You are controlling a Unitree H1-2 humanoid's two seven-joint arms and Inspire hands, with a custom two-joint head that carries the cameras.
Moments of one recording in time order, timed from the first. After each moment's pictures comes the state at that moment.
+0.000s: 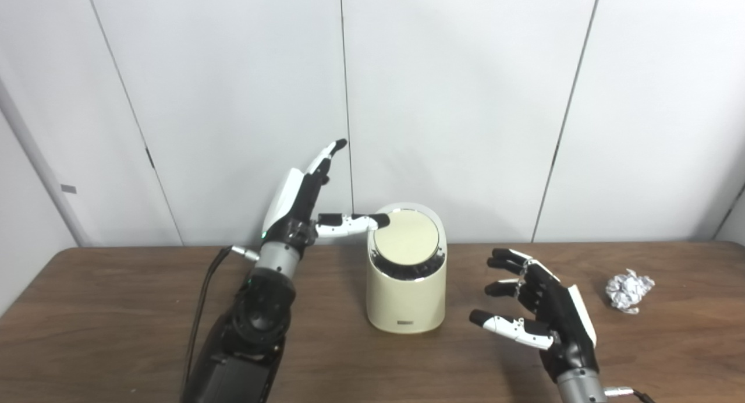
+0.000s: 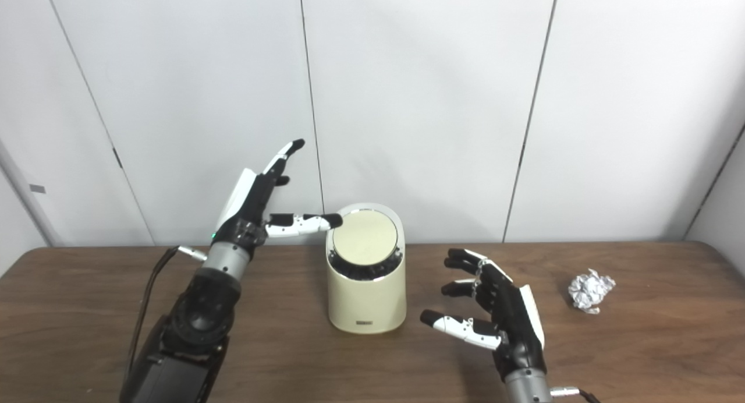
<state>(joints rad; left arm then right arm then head) -0.68 0.12 -0.16 0.11 0.43 0.19 -0.01 -0.20 -0.05 -0.05 -0.07 -0.04 -0.02 -0.04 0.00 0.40</state>
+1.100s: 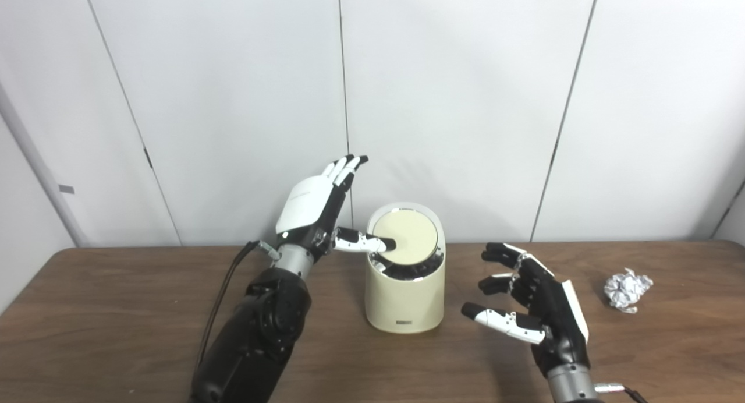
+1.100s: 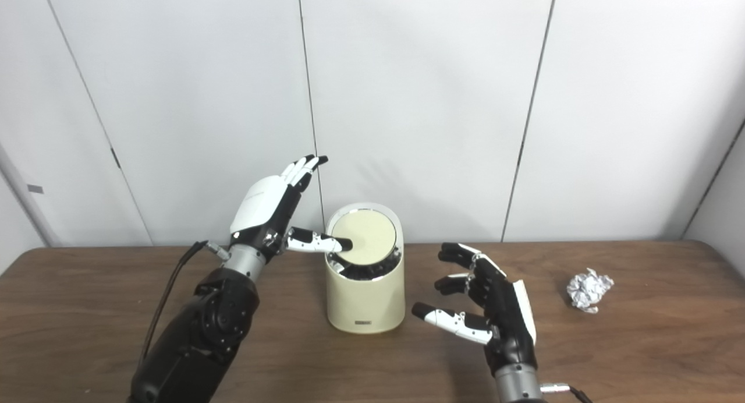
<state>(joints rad) -0.70 0.17 -0.29 0.23 0.67 0.13 0.03 -0.21 -0.01 -0.04 -0.09 -0.07 -0.01 -0.06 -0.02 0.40</state>
